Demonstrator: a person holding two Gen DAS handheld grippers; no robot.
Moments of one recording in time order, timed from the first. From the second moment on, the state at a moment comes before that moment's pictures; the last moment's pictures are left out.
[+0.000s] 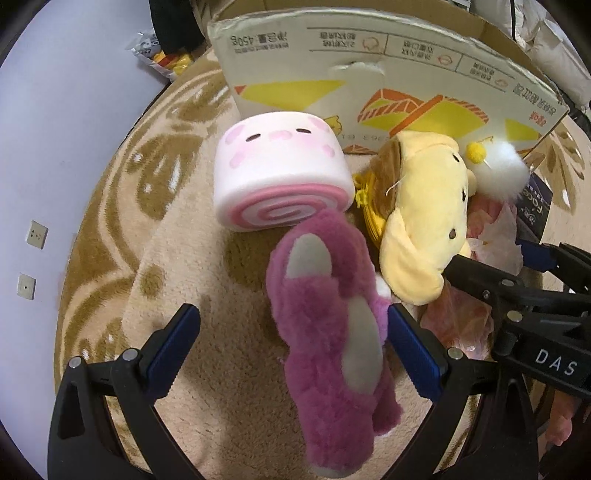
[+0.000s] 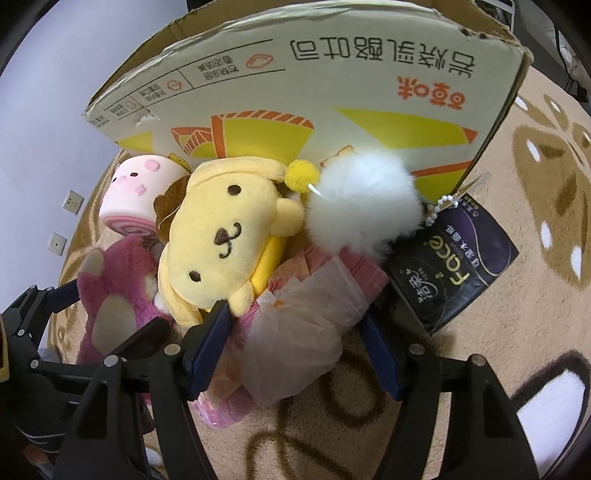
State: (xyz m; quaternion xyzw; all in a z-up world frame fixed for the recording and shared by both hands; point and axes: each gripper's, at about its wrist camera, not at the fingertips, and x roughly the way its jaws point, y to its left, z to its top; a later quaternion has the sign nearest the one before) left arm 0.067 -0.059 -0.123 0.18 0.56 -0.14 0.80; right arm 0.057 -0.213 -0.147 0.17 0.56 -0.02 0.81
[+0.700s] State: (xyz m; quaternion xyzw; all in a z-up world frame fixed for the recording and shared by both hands) left arm 0.052 -0.057 -0.117 0.16 0.55 -0.18 0.80; right arm 0.041 -0.183 -0.132 0.18 0.54 -0.02 0.82
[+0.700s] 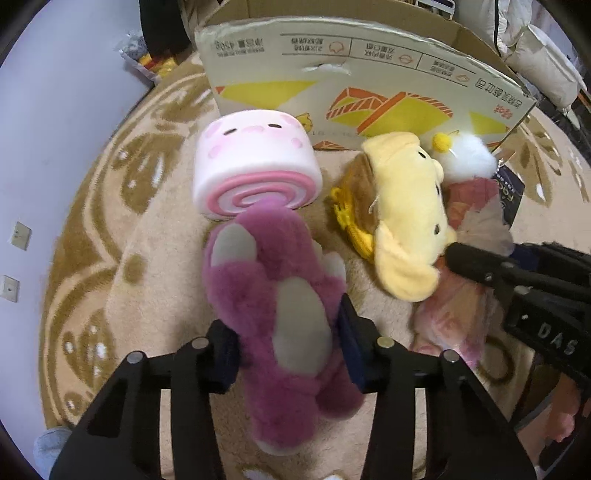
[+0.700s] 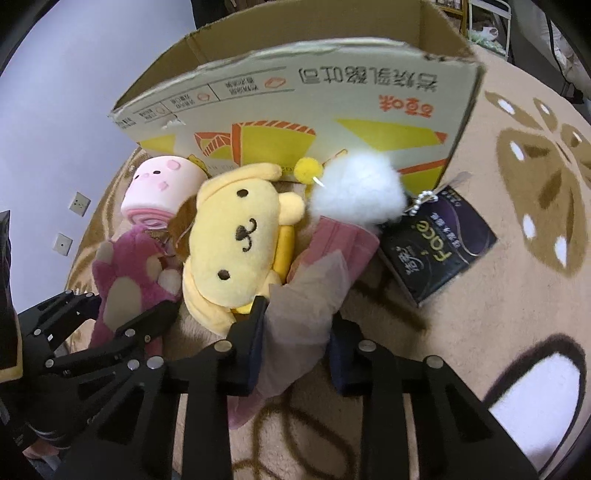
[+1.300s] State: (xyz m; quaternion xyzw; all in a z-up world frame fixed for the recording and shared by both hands) left arm 0.037 -0.030 -0.077 0.12 0.48 -0.12 0.86; right arm 0.019 -0.201 -0.085 0.14 0.48 -0.05 0.87
